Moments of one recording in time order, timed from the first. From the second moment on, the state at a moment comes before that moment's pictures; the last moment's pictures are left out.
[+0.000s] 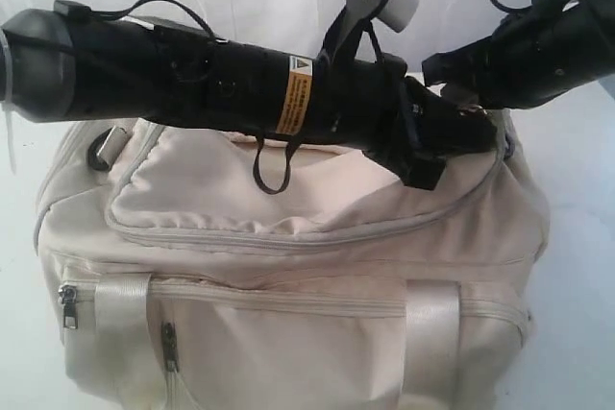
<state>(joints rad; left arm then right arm) -0.76 1.81 -1.35 1.50 -0.80 -1.40 0.33 1.46 -1.12 0.47 0.62 -0.38</state>
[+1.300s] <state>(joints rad) -0.77 1.73 -1.36 1.69 -0.66 -1.40 0.33 1.16 -1.08 0.36 1.04 -0.79</state>
